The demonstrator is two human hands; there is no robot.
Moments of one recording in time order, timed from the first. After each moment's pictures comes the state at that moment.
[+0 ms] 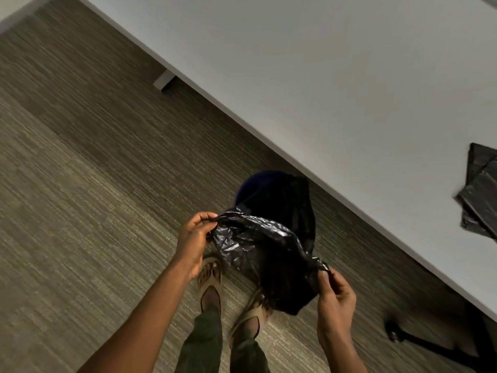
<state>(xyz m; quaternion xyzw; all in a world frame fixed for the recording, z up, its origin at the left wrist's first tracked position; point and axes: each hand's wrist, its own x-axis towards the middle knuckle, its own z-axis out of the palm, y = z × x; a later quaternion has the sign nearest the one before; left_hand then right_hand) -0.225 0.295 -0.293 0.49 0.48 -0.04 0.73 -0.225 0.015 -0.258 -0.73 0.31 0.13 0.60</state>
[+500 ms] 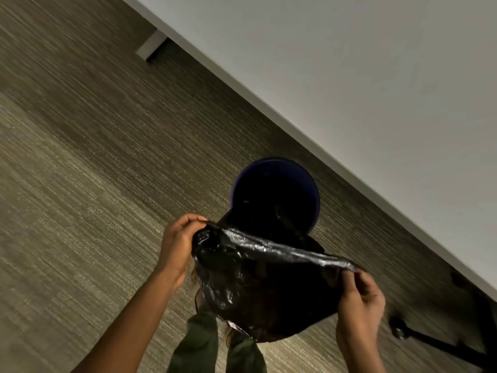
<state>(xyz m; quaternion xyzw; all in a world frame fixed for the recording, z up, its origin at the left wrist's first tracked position) -0.229 0.308 -0.348 0.54 0.49 -0.06 0.68 -0.197 0.002 -0.317 -0.74 0.39 0.07 0.55</state>
